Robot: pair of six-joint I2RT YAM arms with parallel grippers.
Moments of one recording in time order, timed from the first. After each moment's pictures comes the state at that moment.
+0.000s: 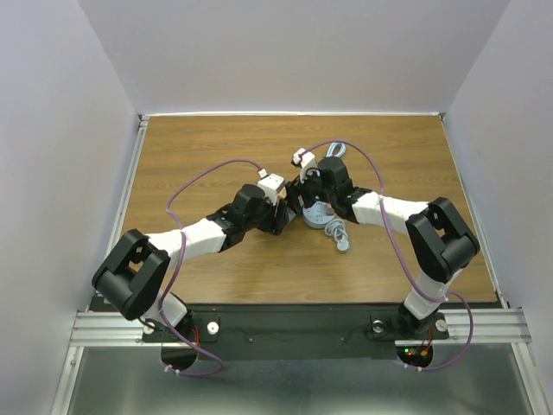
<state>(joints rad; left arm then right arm) -0.70 1.46 0.71 0.14 0.04 -0.21 0.60 1.73 1.01 0.25 -0.32 -0.04</state>
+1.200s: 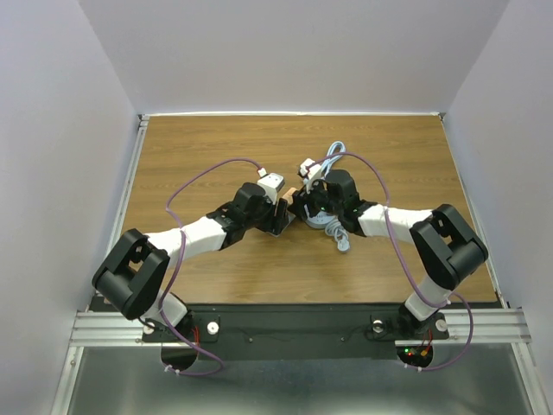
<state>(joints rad) -0.69 1.46 0.74 0.09 0.04 -0.23 0.60 1.67 0.83 0.39 -0.29 -0.06</state>
